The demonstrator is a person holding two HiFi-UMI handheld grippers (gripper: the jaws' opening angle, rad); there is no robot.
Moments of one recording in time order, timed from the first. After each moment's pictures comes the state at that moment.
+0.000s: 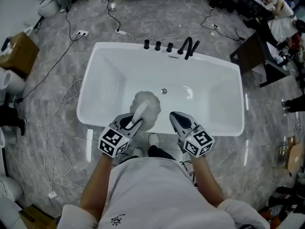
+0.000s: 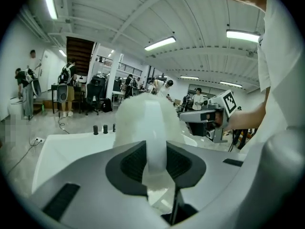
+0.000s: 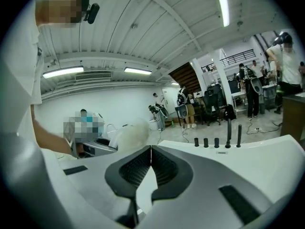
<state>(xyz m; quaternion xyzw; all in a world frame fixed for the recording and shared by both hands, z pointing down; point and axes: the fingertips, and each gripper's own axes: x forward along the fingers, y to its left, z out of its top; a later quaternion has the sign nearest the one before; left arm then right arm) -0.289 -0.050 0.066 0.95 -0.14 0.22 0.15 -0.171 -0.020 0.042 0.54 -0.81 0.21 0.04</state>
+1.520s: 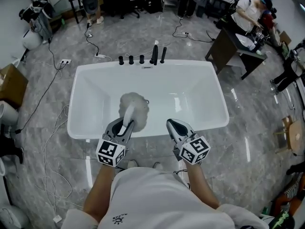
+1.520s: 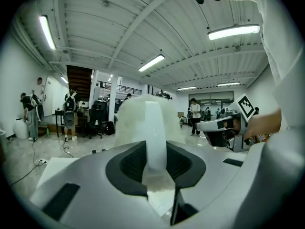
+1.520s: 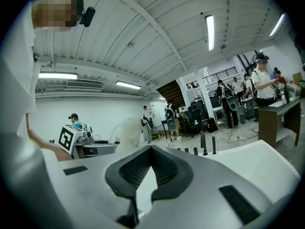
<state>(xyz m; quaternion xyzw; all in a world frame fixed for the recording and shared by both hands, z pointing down) -0.220 0.025 -0.004 0.97 -0.18 0.13 0.06 -0.093 0.108 -0.012 0.63 -0.76 0.17 -0.02</state>
